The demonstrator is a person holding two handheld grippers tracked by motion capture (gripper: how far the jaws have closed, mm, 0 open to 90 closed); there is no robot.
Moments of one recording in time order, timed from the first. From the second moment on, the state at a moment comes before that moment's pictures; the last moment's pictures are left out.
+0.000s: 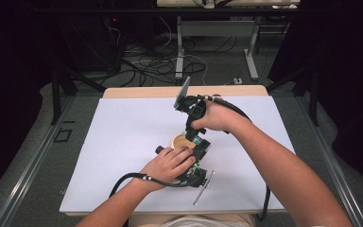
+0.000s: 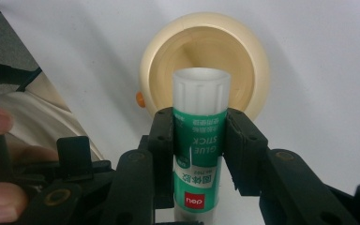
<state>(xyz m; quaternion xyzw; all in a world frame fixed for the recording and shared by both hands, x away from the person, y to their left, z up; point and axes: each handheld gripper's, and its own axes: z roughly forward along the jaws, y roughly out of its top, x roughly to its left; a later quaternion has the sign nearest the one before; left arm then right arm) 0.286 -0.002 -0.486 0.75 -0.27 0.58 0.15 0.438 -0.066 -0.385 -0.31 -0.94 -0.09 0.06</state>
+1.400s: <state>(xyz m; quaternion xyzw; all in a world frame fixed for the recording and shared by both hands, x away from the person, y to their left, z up) 0.289 0.017 -0.468 0.79 -0.15 0.52 0.29 0.427 -0.110 -0.364 -0.33 -0.88 -0.32 -0.09</state>
